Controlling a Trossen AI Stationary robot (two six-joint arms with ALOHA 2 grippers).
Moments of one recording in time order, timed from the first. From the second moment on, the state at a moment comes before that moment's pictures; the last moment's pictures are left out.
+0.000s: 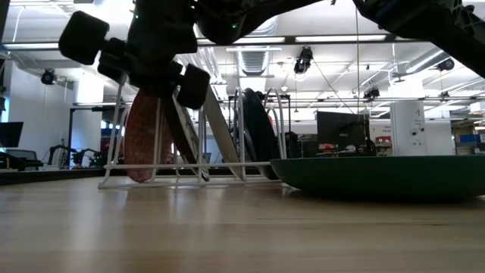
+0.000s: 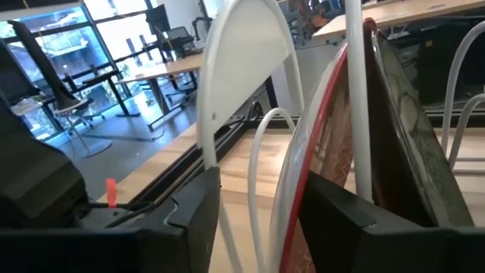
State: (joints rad) left arm 0.35 1.63 2.34 -0.43 -0.54 0.99; right arm 0.23 2.64 2.24 0.10 1.18 0.58
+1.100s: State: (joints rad) left arm 0.35 1.63 2.34 -0.44 -0.53 0.98; right arm 0.30 2.63 2.25 0.04 1.23 0.69
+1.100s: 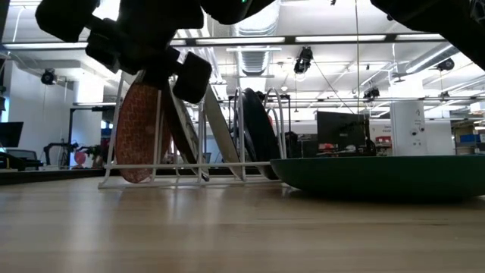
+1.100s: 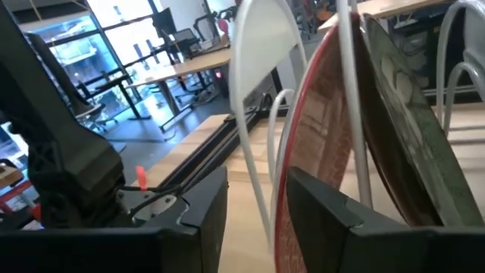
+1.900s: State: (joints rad) left arm 0.35 1.63 2.34 -0.45 -0.53 0.97; right arm 0.39 2.62 2.25 -0.21 1.23 1.04
